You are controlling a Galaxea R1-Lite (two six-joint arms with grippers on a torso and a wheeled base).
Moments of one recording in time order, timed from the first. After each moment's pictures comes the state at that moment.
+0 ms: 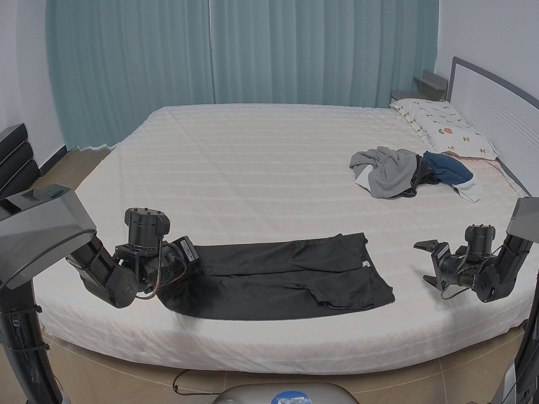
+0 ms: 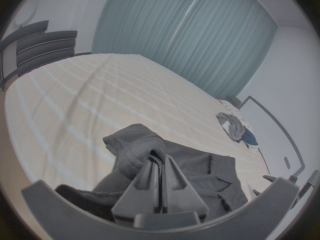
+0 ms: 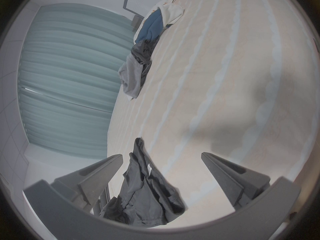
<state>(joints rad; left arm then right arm) -0.30 2.14 -0.82 -0.78 0.11 -0.62 -0.10 2.24 -0.61 -1.08 0.32 1.05</state>
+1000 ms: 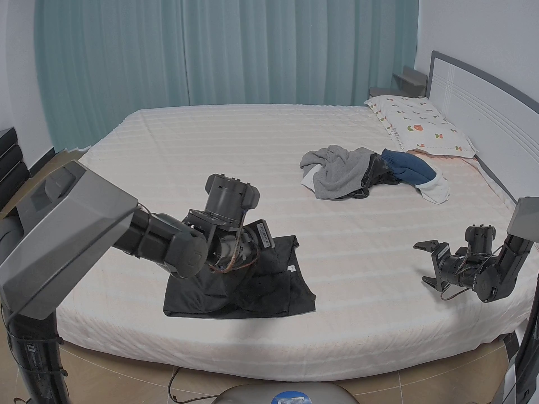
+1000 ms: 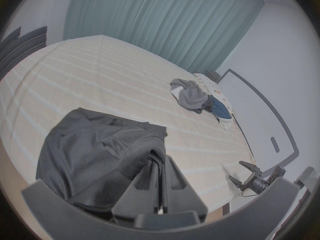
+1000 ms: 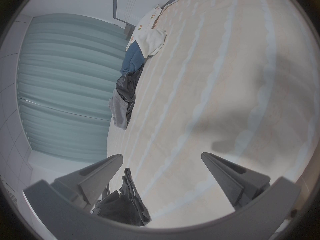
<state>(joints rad) -0.58 2.20 -1.31 -0.25 0.15 -0.71 -0.09 2.23 -0.60 -1.08 0.33 1.06</state>
